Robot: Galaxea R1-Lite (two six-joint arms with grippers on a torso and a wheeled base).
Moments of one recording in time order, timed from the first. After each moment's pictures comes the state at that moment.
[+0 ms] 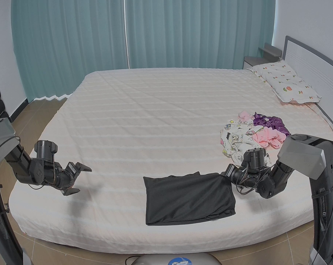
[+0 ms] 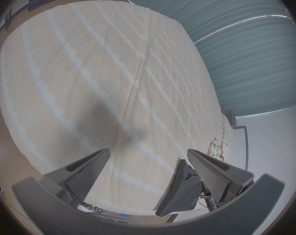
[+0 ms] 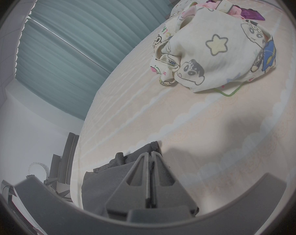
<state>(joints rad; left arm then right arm) 0.13 2.15 -0.83 -0.45 -0.40 -0.83 0.25 2.50 -1.02 -0.91 0.16 0.76</state>
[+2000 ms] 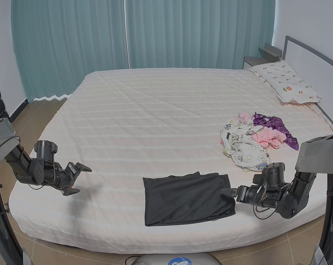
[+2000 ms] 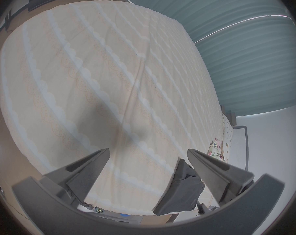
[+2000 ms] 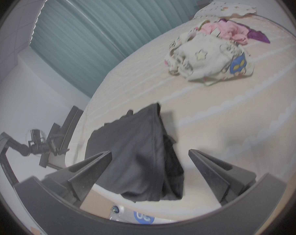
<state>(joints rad) 0.13 2.15 -0.83 -0.45 -0.40 -0.83 0.27 2.31 -0.50 -1.16 0.25 0.51</state>
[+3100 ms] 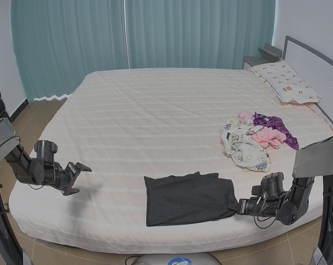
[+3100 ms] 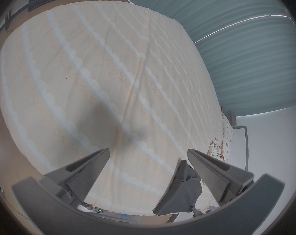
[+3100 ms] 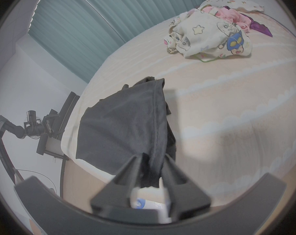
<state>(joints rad) 0.13 2.15 -0.83 -0.45 -0.40 -0.83 0.26 2.34 -0.43 -1.18 0.27 0.43</state>
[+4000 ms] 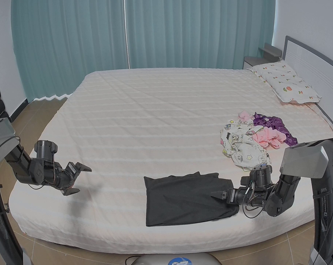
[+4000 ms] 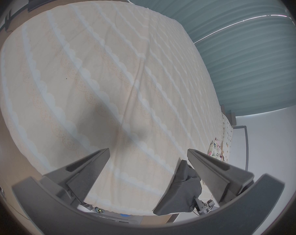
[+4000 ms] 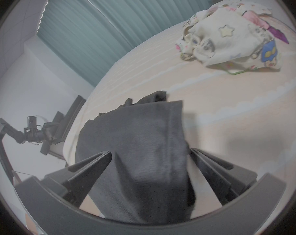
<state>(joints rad) 0.13 2.15 -0.83 -0.45 -0.40 -0.83 0.26 2.48 -0.71 -1.12 0.36 0.43</state>
